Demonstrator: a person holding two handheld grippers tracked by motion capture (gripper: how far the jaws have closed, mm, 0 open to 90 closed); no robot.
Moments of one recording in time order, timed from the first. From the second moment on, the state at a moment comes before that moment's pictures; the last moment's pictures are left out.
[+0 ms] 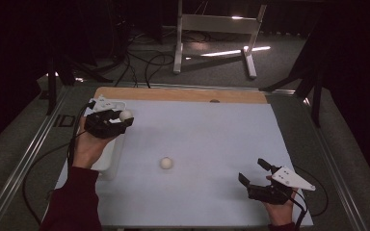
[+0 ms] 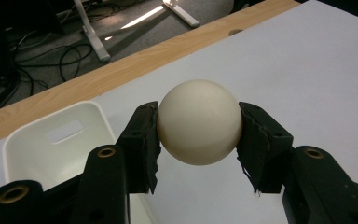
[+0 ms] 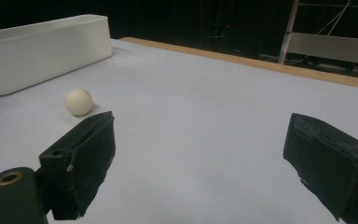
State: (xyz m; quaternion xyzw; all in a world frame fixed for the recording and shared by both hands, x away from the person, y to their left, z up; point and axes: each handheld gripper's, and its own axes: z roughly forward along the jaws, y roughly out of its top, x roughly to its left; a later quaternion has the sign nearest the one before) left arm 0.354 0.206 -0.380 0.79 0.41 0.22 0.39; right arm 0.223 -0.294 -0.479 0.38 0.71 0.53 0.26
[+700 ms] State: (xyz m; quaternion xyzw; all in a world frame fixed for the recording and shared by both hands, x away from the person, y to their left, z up) left arm 0.347 0.229 -0.387 0.78 0.43 0.23 0.39; right arm 0.224 -0.294 -0.479 0.38 0.71 0.53 0.26
